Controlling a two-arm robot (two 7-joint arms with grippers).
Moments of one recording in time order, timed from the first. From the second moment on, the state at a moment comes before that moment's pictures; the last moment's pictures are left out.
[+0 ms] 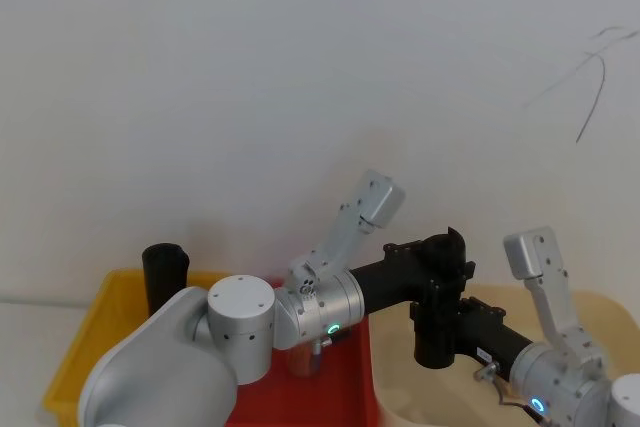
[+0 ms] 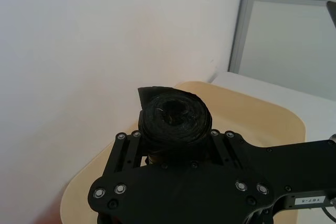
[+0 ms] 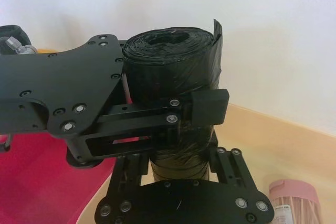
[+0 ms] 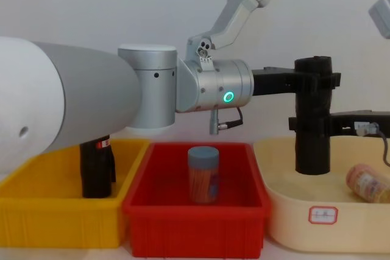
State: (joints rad) left arm -0.96 -0.15 0.52 -0.56 -0.30 -0.12 -0.68; right arm 0.45 0.24 -0.25 -1.30 0.25 0.32 0.37
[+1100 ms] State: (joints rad) left arm -0.96 -0.15 0.52 -0.56 -0.30 -0.12 -0.68; right arm 0.45 0.24 -0.25 -1.29 0.25 0.31 0.35
